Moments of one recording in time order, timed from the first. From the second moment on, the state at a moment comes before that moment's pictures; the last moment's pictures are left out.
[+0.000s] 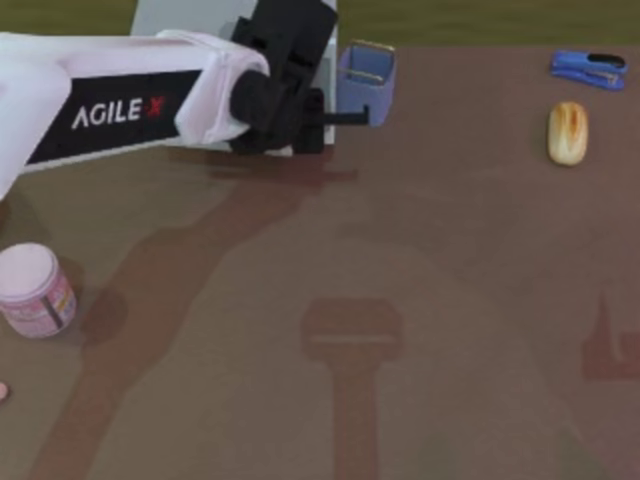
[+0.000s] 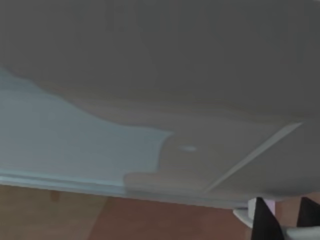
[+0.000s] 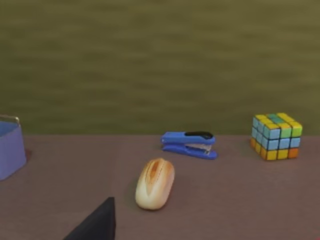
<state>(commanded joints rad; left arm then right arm) -0.54 2.10 1.52 -0.33 -0.29 -0.40 0.00 0.00 0.00 0.00 0.00 0.00</state>
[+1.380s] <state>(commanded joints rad) -0.54 2.07 1.47 -0.30 -0.26 -0.36 0.00 0.00 0.00 0.00 0.00 0.00</state>
